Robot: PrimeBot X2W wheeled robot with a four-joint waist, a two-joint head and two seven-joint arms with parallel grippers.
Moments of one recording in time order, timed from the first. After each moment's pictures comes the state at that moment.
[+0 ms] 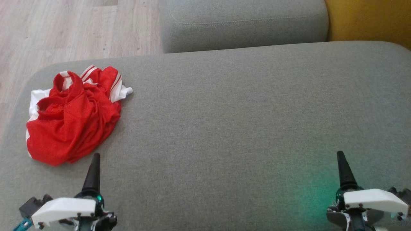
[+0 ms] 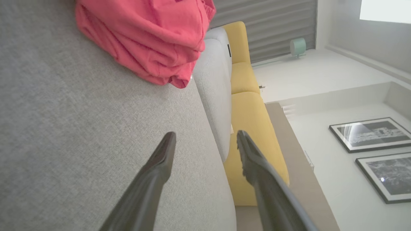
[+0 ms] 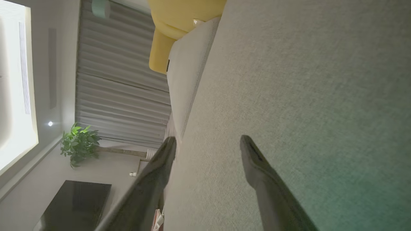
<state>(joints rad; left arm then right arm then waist) 0.03 0.02 0.04 0.27 -1.33 -0.12 0.03 0.01 -0.03 -0.05 0.35 1.25 0.11 0.03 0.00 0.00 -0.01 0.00</state>
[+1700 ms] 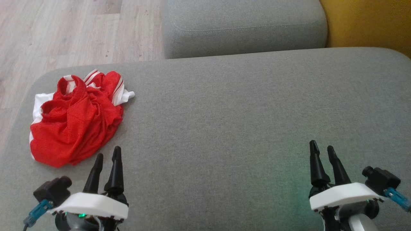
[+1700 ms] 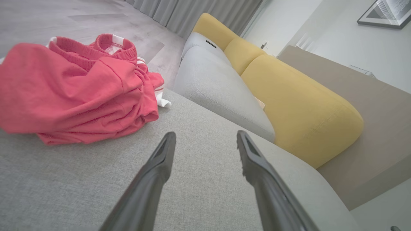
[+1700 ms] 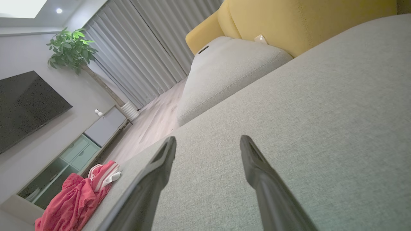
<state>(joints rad) 0.08 0.05 -0.09 0.11 -0.64 -0.06 -0.11 0.01 -0.03 0.08 0.27 0.62 0.11 -0.11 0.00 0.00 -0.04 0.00</state>
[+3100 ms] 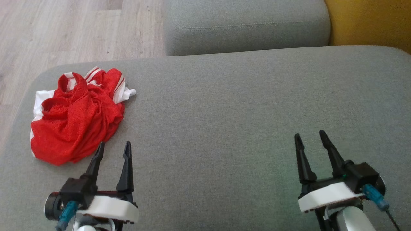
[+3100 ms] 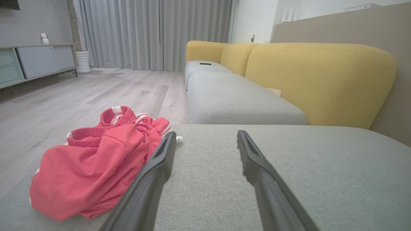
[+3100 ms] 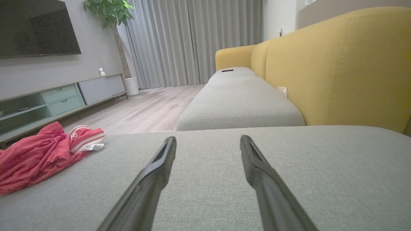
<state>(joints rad) 0.08 0.05 -0.11 0.06 -0.14 -0.03 -0.24 -0.01 -0.04 0.10 0.22 0.14 0.12 -0.23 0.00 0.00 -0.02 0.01</state>
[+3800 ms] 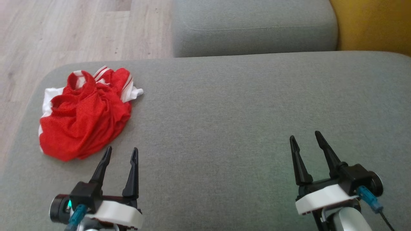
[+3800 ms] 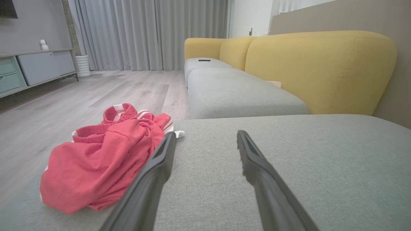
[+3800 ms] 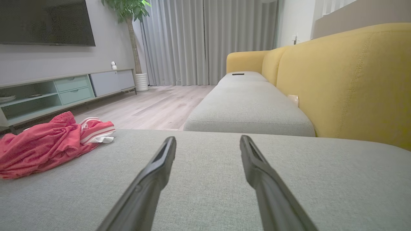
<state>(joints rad) 0.10 0.05 -0.13 0.08 -0.07 -0.04 -0.25 -0.01 -0.04 0.12 0.23 0.07 0.12 -0.25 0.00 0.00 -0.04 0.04</state>
